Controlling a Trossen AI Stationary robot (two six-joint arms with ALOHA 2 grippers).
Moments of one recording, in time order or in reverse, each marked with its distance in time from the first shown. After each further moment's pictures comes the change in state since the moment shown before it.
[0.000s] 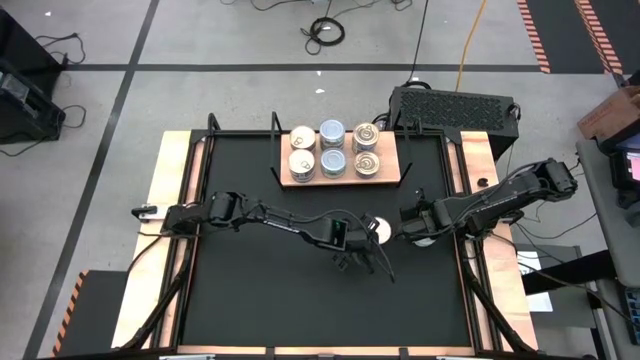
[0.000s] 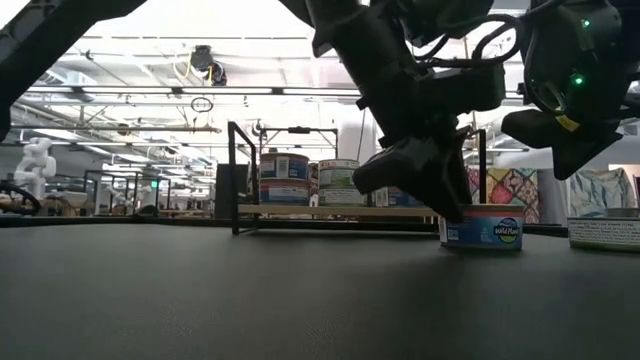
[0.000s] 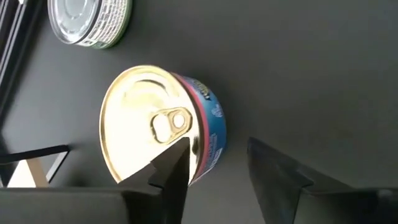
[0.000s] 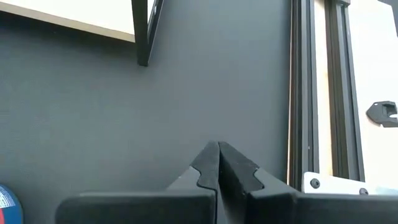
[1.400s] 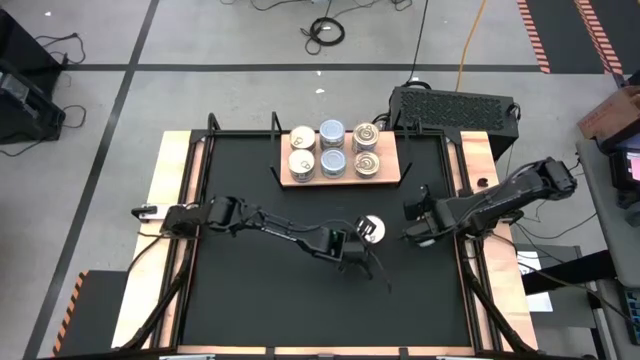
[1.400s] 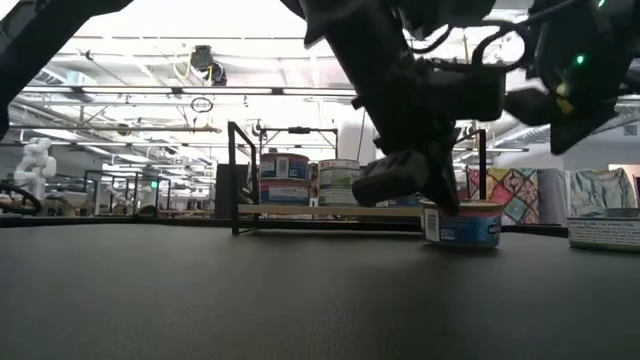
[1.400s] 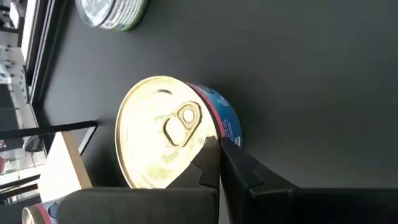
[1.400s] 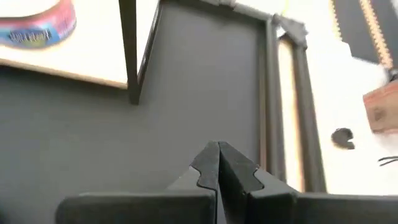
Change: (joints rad) left arm -0.054 -0.003 -0.031 0.028 -0.197 -0.028; right arm 0.047 0.000 0.084 -0.189 0.095 0.116
